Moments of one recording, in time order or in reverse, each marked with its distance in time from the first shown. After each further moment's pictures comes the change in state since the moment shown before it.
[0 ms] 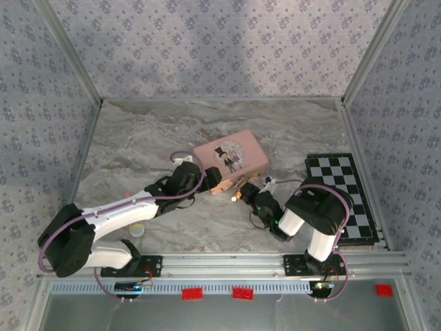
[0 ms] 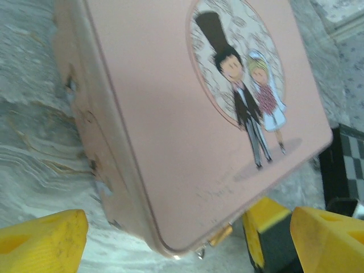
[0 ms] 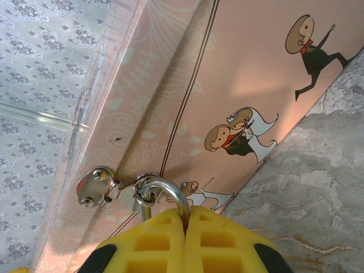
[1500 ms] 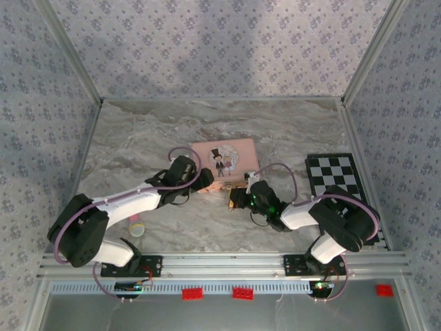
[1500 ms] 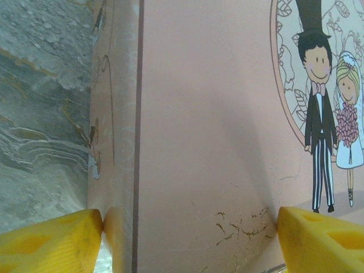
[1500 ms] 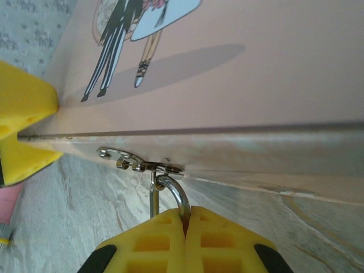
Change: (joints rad) left arm 0.098 0.097 0.006 -0.049 0.130 0.041; right arm -0.034 -0.223 0.099 -0.458 -0.384 -0.420
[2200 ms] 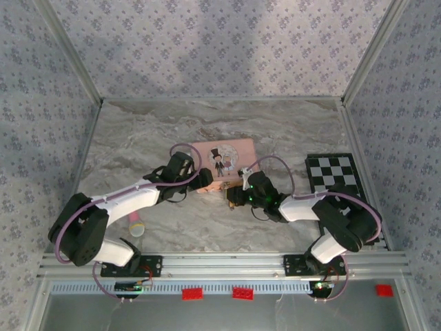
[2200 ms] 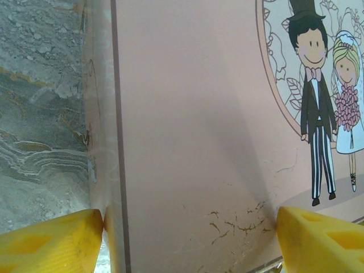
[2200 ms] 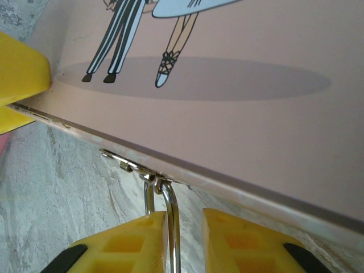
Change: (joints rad) left arm 0.057 0.009 0.040 -0.068 0.085 0.134; right arm -0.063 -0.007 0.137 -0.268 -0.185 -0.195
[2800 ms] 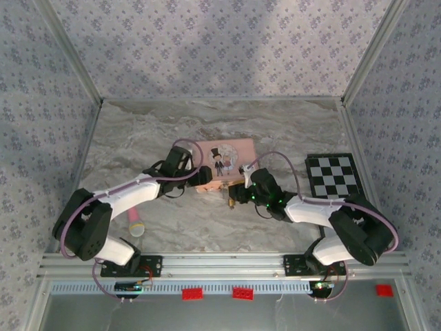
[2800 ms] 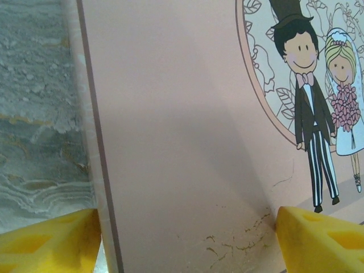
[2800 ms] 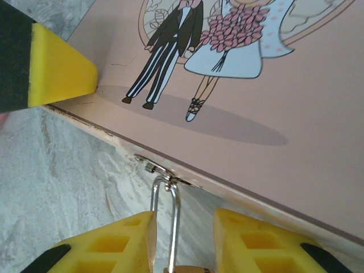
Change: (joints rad) left arm 0.047 0.042 0.051 -0.028 0.060 0.145; right arm 0.000 -0.134 0.024 -0.155 0.047 -0.139
